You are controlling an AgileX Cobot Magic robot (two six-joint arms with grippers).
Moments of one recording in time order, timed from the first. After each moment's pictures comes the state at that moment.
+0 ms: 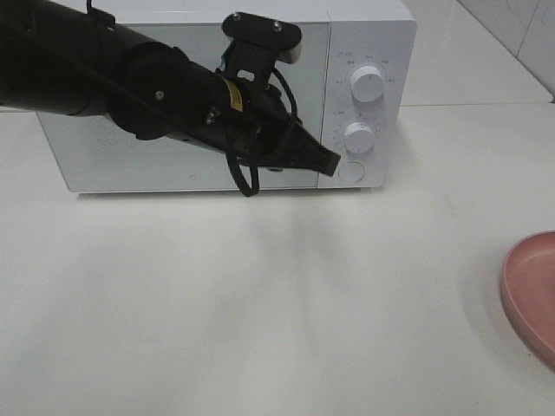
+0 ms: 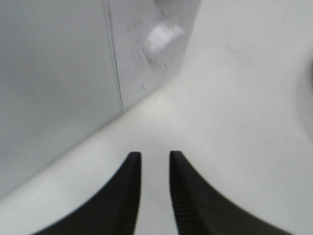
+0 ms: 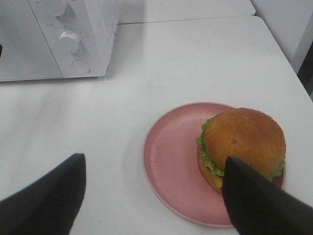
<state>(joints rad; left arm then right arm) -0.78 1.89 -1.22 0.00 0.14 -0.05 0.09 0.00 -0.51 -0.09 1.02 0.16</state>
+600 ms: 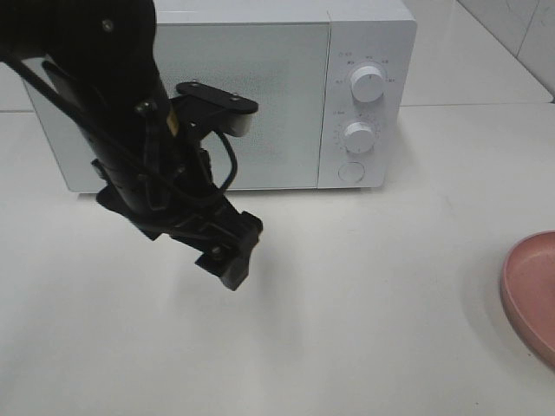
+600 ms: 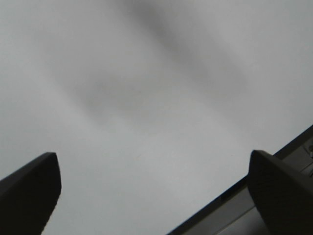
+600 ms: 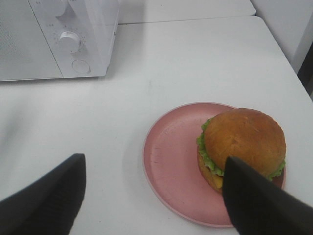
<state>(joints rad) -0.76 1.75 -1.22 -0.05 0.95 -0.06 0.09 0.00 -0.51 -0.09 1.02 0.16</state>
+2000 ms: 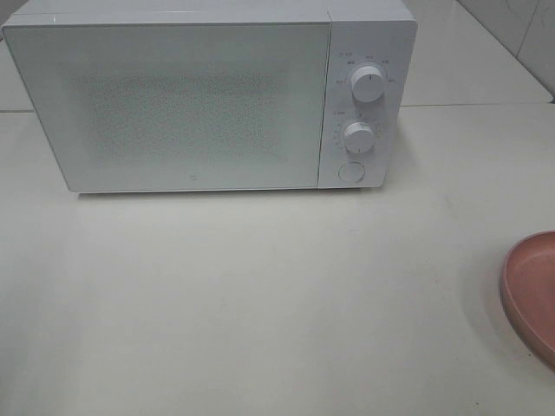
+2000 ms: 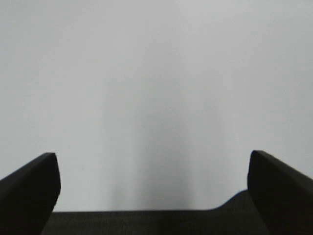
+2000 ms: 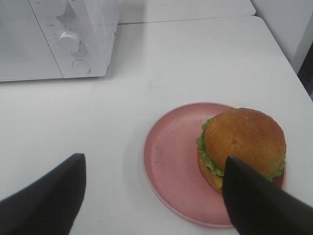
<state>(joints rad) -0.04 0.36 -0.51 -0.03 1.05 -0.03 0.09 0.00 -0.51 -0.09 1.02 0.16</state>
